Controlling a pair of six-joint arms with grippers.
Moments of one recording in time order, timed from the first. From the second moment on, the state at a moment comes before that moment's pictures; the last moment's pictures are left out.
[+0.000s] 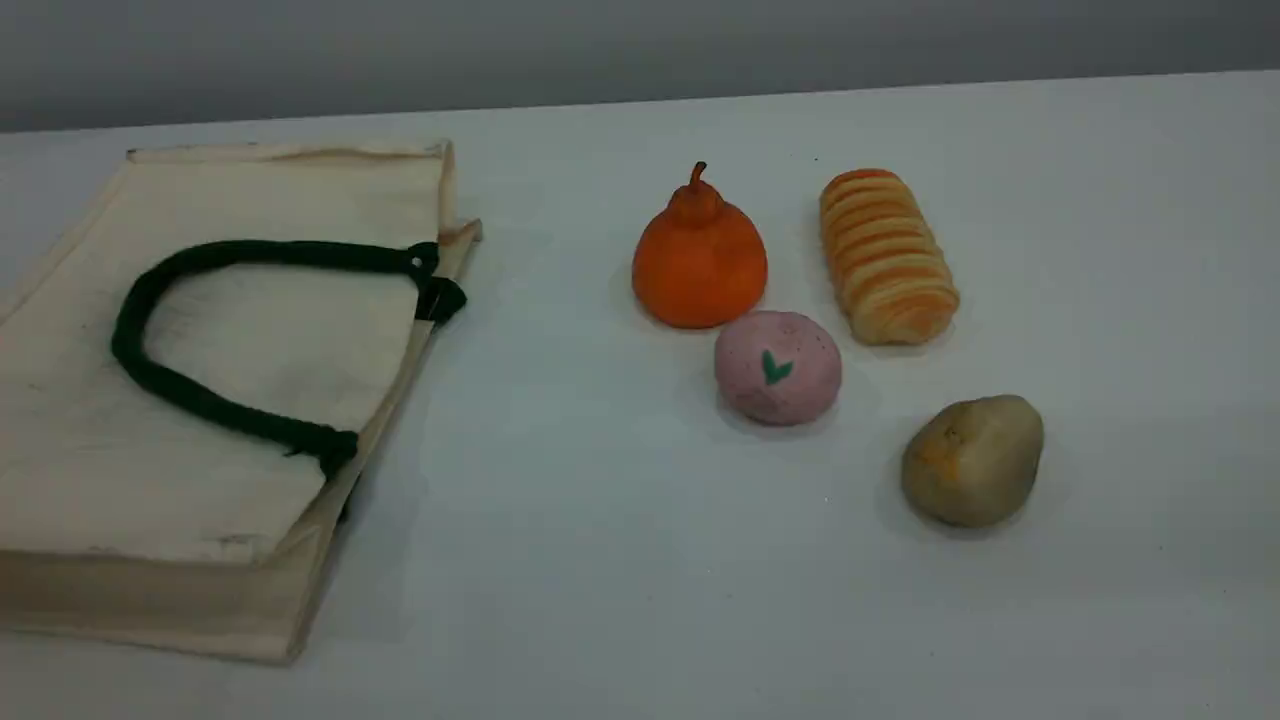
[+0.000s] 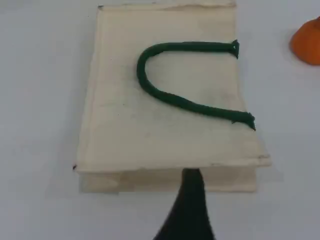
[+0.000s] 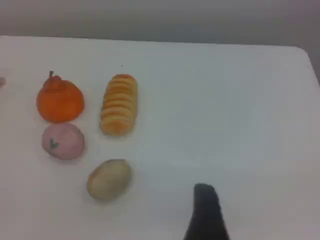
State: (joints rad) left arm -0.04 0.05 -0.51 -0.08 1.08 0.09; right arm 0.05 0.00 -0.52 0.08 1.09 -0.06
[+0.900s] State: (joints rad) left arm -0.16 0.05 -0.52 -0.07 1.05 0.05; right arm 0.05 0.00 -0.53 0.12 1.03 -0.02
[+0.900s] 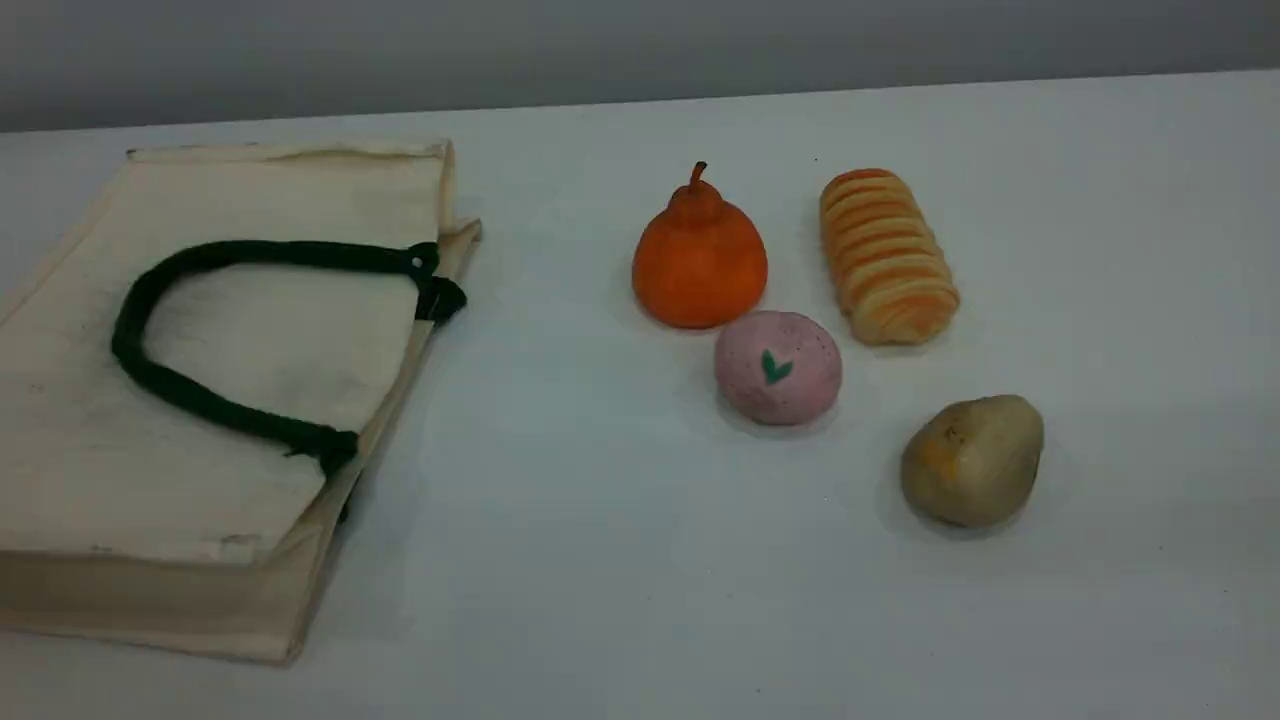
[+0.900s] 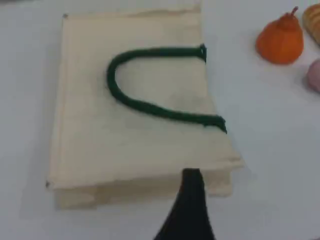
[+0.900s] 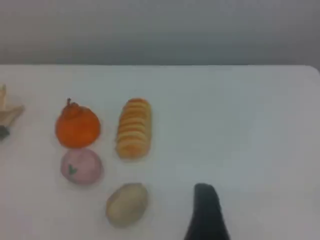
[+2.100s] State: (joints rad) left arm -0.18 1.47 -1.07 0.01 0.82 -0.07; right arm 0.14 0.99 -1.02 0.10 0.76 -0.03
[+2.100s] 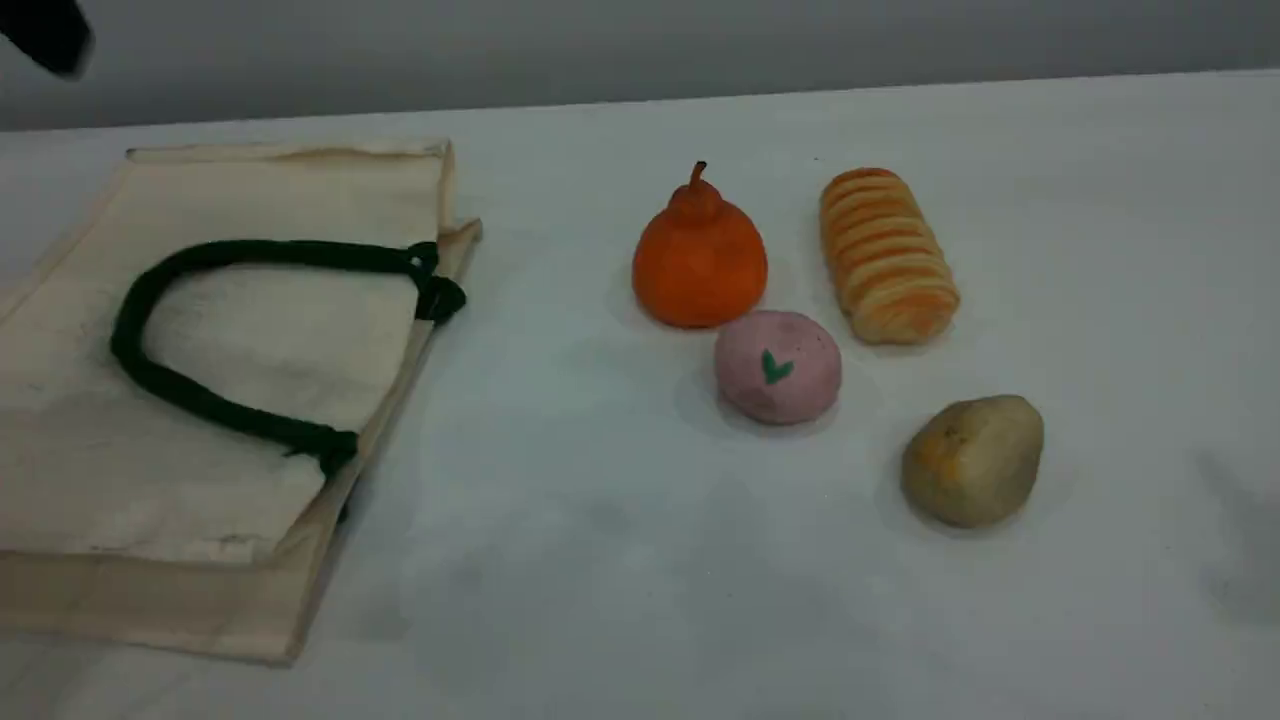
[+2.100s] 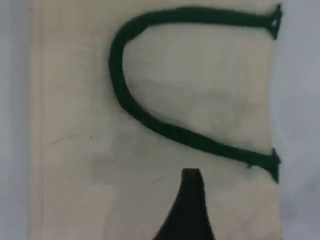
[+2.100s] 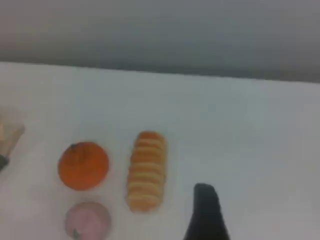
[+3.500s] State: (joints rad) left arm -0.11 2.01 -1.14 0.64 0.61 -0.63; right arm 0.14 1.06 -1.02 0.11 0.76 -0.03
